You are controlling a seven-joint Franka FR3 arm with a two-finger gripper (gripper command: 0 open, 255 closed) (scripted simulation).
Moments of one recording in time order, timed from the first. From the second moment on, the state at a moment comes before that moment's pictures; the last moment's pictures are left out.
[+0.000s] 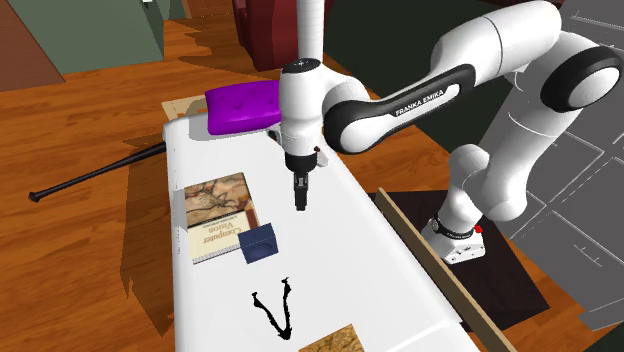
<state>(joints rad) 0.05 -0.14 -0.01 -2.09 0.06 1.98 0.04</state>
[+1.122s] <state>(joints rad) 0.10 0.43 0.02 -1.63 -0.01 2.05 -0.03</state>
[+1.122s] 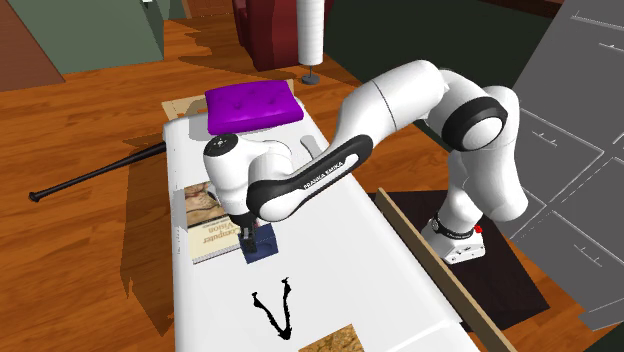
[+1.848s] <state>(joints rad) 0.10 0.46 0.02 -1.66 -0.01 2.10 -0.03</state>
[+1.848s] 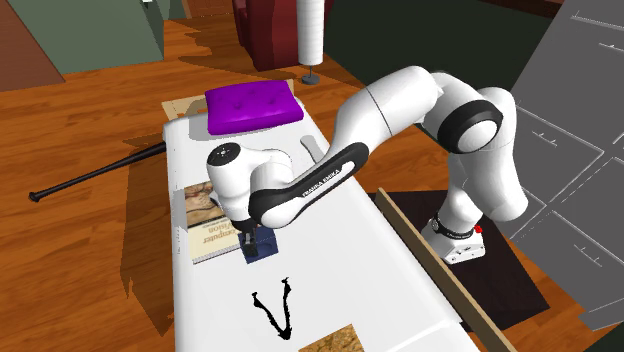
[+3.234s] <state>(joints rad) 0.10 0.41 0.02 -1.60 -0.01 2.00 -0.03</state>
